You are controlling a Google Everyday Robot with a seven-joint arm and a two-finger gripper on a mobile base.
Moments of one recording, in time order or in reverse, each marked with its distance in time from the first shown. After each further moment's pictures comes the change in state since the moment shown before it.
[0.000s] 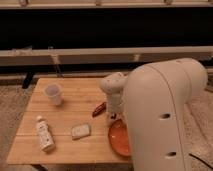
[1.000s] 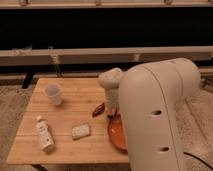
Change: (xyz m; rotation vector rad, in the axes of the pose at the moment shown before) arm -0.024 0.006 -0.011 0.005 -0.019 -0.045
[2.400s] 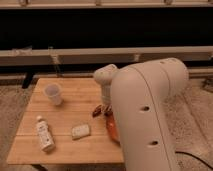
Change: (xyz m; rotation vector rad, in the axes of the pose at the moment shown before) arm -0.028 0.027 -0.011 0.007 -0.016 -0.072
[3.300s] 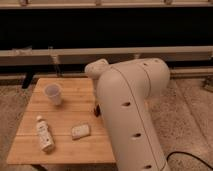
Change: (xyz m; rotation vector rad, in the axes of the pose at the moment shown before) arm -0.034 0.052 -0.016 -0.003 0.003 -0.096
